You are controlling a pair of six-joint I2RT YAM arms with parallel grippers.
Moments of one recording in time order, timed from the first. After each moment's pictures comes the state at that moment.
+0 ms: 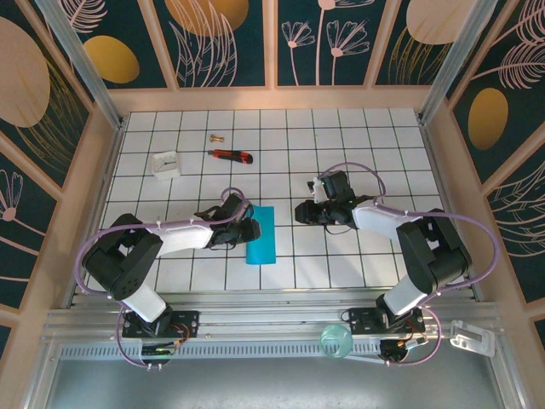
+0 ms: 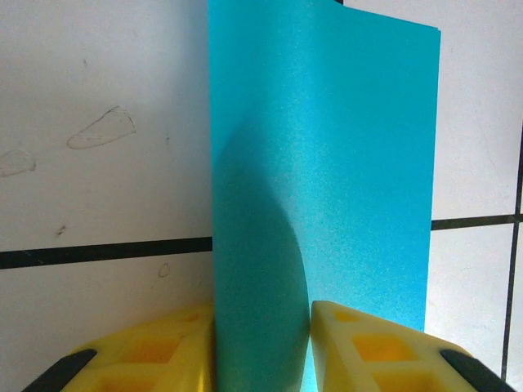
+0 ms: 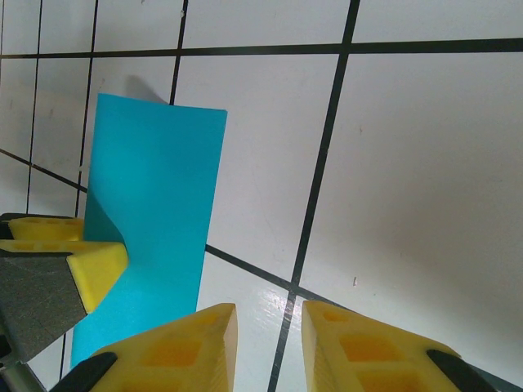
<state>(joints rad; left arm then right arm) -0.70 1.63 0.73 -0.12 0.06 -0.84 0.49 1.57 0.78 -0.13 -0.44 0.47</state>
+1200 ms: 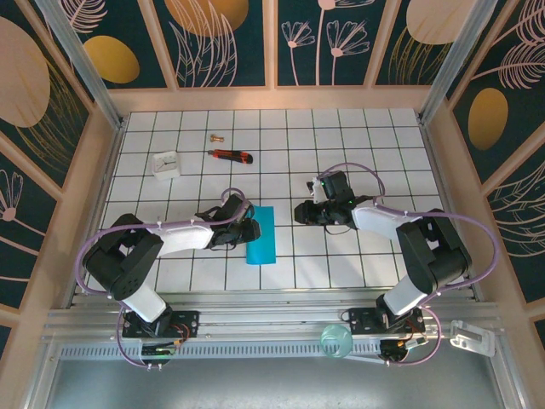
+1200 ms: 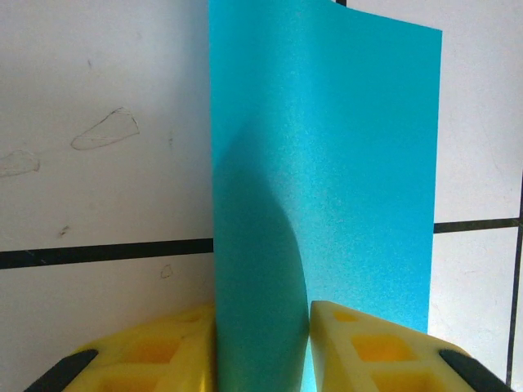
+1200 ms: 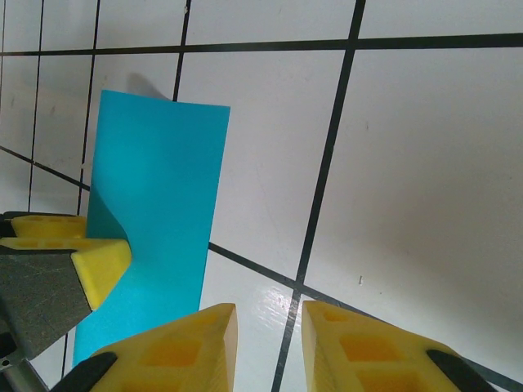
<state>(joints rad) -0.71 1.63 0.73 -0.12 0.05 -0.85 0.49 1.57 0.78 -0.13 -0.44 0.47</state>
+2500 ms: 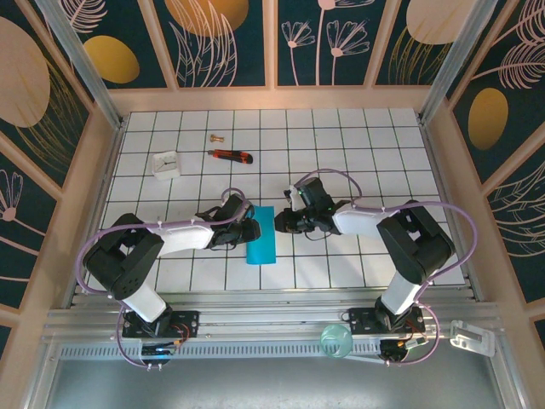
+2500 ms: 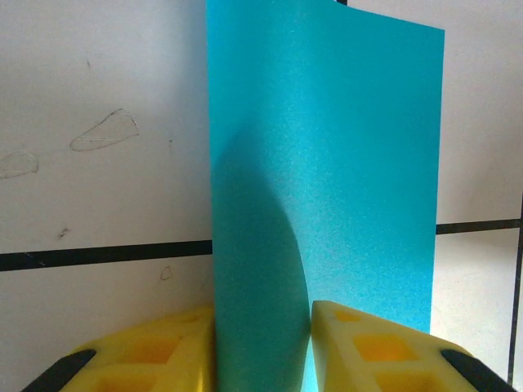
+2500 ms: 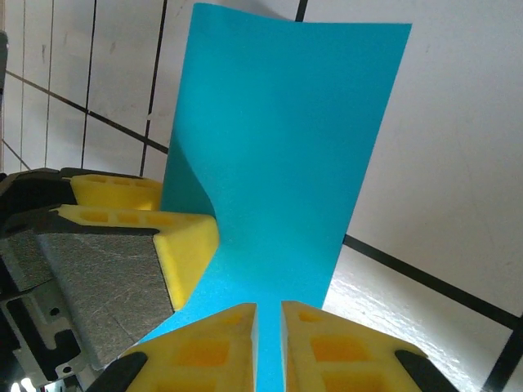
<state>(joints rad) -0.71 1.64 0.73 -0.11 0.05 -0.85 0.66 1.69 0.81 0.00 -0.50 0.59</state>
